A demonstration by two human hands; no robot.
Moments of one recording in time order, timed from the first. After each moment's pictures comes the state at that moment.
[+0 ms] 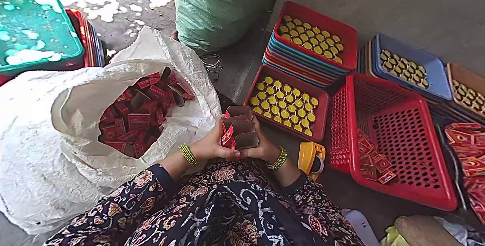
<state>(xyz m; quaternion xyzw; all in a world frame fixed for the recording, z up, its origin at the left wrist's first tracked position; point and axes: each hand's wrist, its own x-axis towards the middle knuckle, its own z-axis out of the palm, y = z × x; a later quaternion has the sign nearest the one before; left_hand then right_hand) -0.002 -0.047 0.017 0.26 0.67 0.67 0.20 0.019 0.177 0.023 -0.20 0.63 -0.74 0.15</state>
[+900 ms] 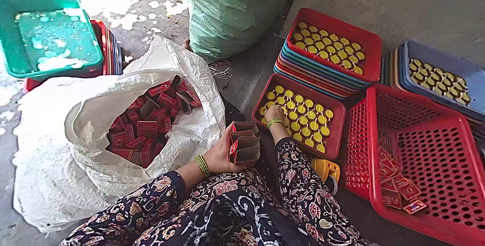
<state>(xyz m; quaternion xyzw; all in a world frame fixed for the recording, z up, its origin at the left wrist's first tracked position) -0.017 -0.033 -0.037 0.27 0.80 0.53 0.07 -0.180 0.222 -0.061 0.18 0.97 -0.13 0.12</state>
